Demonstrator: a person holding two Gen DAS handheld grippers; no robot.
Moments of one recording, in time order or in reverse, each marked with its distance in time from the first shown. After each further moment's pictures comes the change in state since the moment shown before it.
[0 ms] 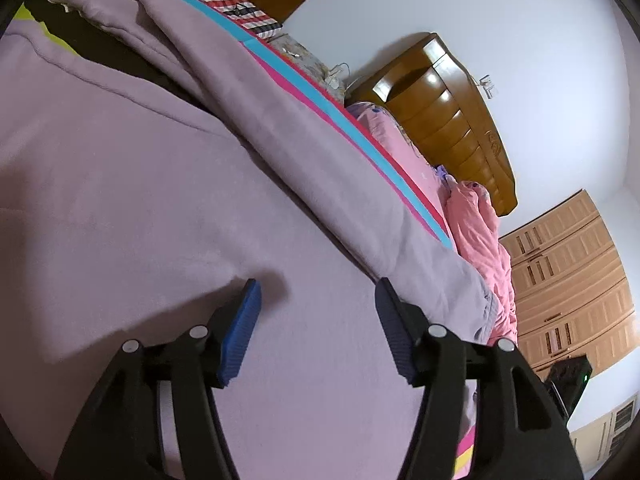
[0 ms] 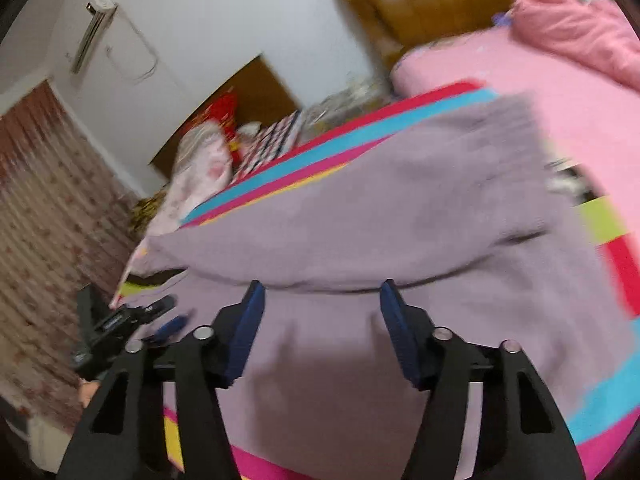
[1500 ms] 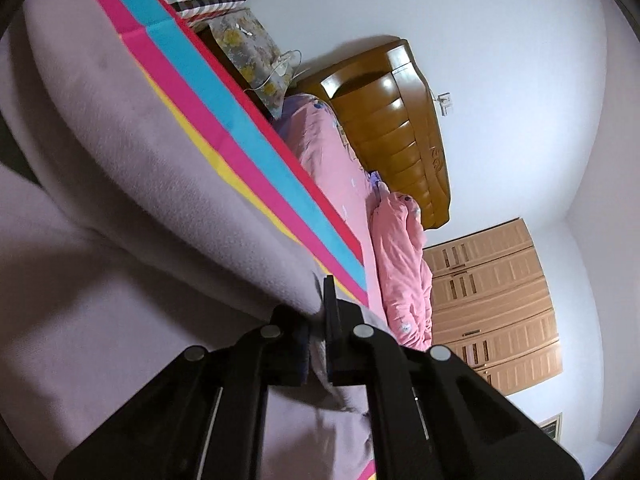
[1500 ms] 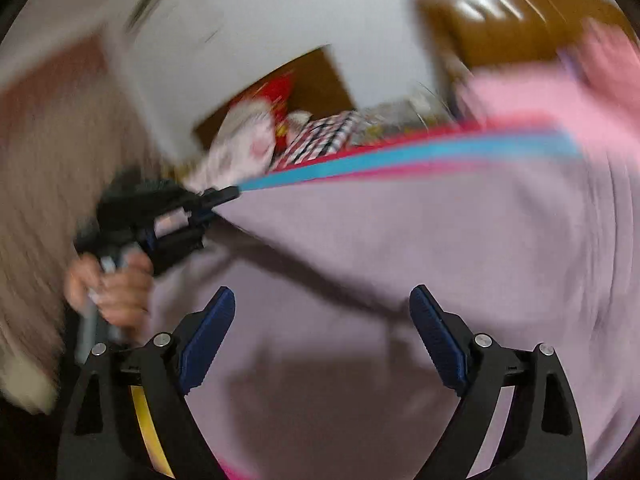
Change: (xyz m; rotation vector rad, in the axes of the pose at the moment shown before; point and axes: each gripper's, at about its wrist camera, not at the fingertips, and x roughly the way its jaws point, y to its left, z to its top) left arm 0.055 -0.042 0.078 -0.144 0.073 -0.297; right arm 0.027 0.021 0.000 -0.061 -0.038 0.113
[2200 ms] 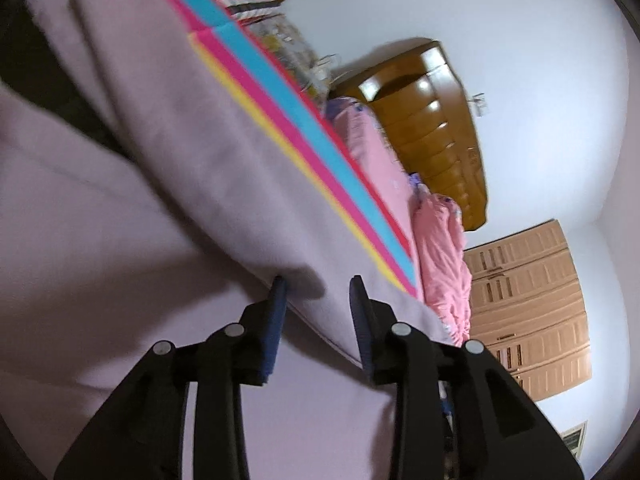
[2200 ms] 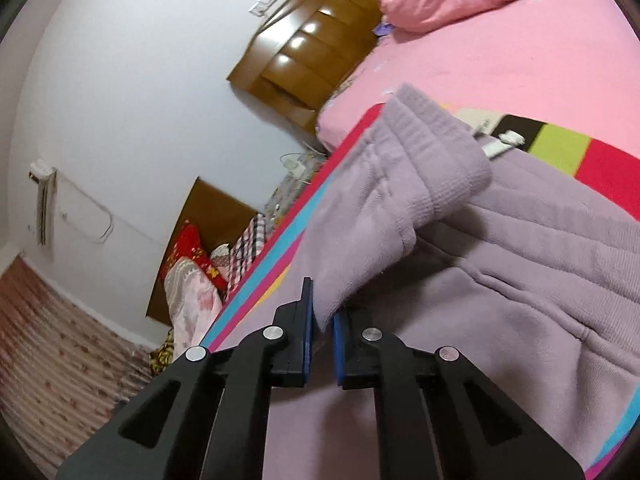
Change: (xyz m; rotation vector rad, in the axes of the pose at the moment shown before) left arm -0.019 0.052 -0.009 -0.007 -0.004 0.159; right arm -0.023 -0.078 0.007 0.522 -0.358 -0.150
